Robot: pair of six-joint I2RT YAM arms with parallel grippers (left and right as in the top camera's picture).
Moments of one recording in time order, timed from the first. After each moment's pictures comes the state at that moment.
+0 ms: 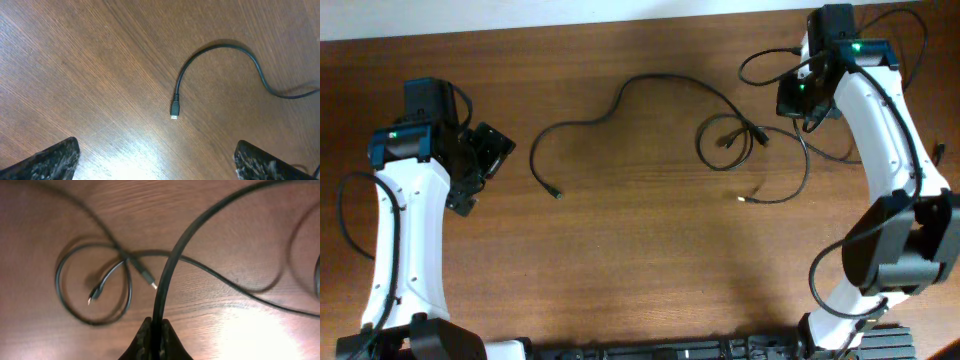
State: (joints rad) left arm 0.13 1.55 1.42 -1.18 0.03 -0.80; right arm -0.04 1.89 1.70 -1.08 0.02 0.25
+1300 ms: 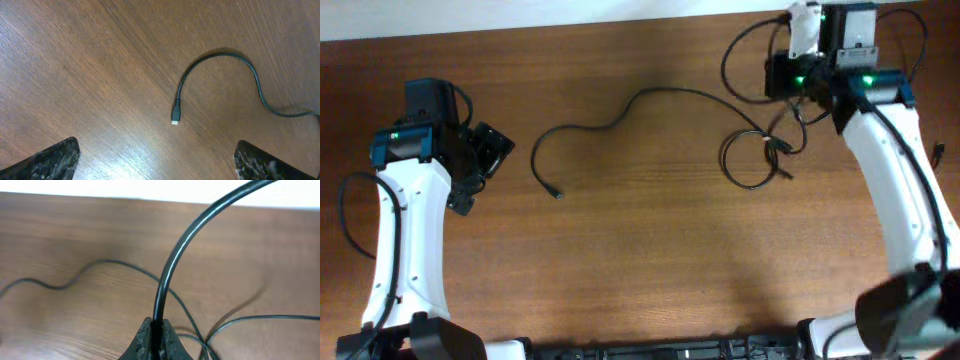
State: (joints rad) left arm 0.13 1.55 1.41 -1.16 0.01 -0.80; right arm 0.02 1.62 1.53 -0.68 -0.23 -0.03
